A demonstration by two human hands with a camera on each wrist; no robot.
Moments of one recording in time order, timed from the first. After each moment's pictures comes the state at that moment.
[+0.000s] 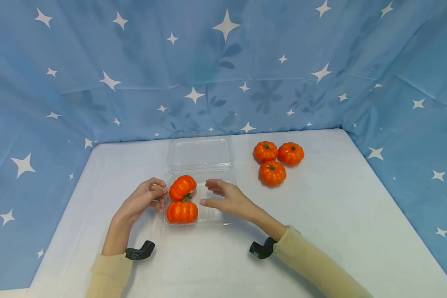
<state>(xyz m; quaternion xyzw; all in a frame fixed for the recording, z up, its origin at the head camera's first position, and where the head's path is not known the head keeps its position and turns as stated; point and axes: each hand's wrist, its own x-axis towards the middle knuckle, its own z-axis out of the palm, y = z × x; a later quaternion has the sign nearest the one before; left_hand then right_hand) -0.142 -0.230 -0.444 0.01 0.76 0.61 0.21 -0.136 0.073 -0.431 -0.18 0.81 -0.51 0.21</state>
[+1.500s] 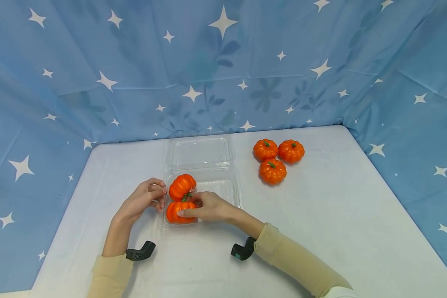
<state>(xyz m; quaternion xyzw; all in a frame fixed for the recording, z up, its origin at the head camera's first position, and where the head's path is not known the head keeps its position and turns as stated) -0.143 -0.229 -0.445 0.01 0.77 0.61 0.21 -0.135 0.024 -0.443 -0.18 0.83 -0.43 0.30</state>
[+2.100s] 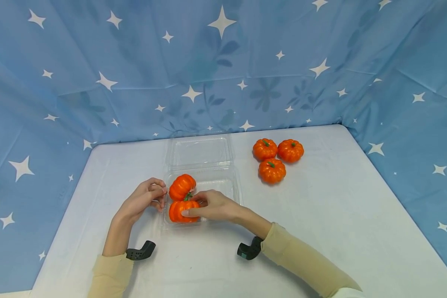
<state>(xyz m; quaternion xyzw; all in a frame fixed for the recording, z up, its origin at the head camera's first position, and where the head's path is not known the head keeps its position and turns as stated) -0.143 -0.229 -0.447 0.01 0.77 0.61 0.21 -0.130 0.037 -0.432 -0.17 0.82 -0.45 0.31</state>
